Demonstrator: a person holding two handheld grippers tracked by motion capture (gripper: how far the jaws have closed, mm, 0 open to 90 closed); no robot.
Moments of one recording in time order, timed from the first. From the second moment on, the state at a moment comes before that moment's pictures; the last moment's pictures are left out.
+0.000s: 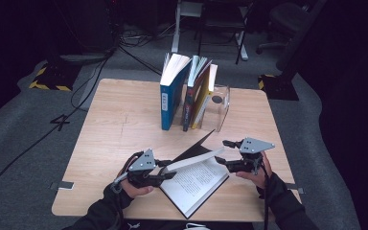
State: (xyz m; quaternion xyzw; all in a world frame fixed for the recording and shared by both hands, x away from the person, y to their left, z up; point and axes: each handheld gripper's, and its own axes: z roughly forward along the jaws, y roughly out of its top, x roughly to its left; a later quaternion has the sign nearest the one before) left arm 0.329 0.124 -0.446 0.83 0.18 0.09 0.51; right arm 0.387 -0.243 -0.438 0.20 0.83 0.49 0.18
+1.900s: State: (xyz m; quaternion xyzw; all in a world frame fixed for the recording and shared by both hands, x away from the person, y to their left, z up) left arm 0.344 0.161 -0.441 0.86 0.16 0.11 0.47; right arm 0.437 -0.173 -0.445 0.11 0.85 0.51 0.07
